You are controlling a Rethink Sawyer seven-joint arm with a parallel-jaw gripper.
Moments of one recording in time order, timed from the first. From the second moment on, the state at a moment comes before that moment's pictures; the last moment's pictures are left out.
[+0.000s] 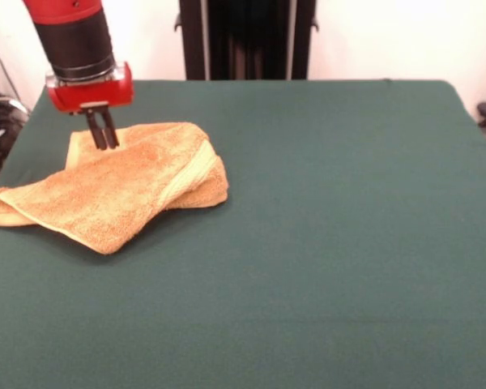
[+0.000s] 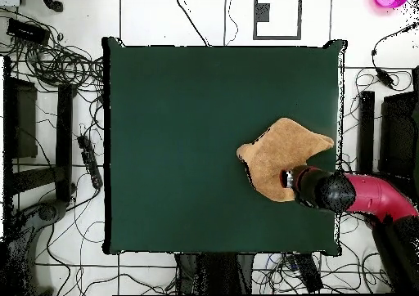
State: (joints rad) arm -0.99 -0.54 0.56 1.73 -0.71 0.63 1.57
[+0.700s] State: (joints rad) arm -0.85 -0.54 0.54 1.70 -0.76 0.88 1.57
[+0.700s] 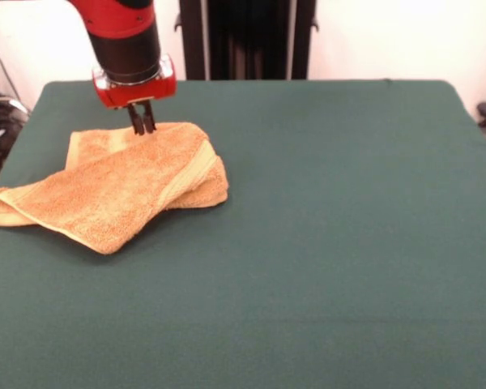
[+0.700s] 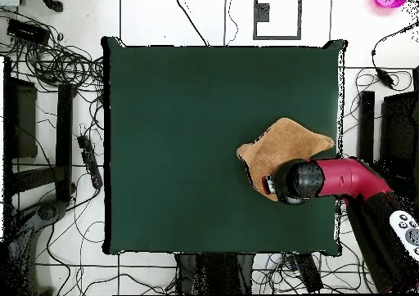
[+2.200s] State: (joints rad) arm -0.85 -0.47 0.46 1.58 -0.96 0.79 1.57
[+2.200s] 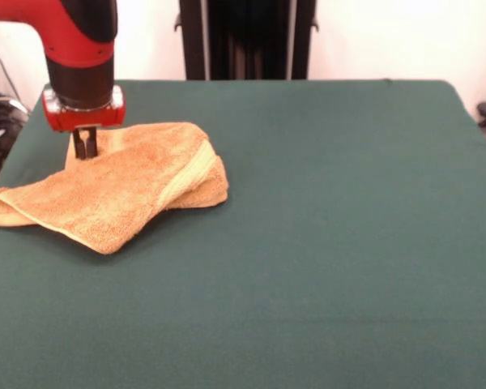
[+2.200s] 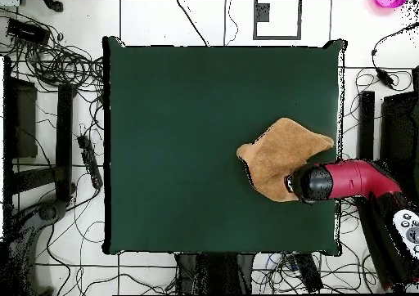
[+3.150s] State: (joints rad) arm -0.68 -0.32 0.40 1.26 -0.93 1.24 1.57
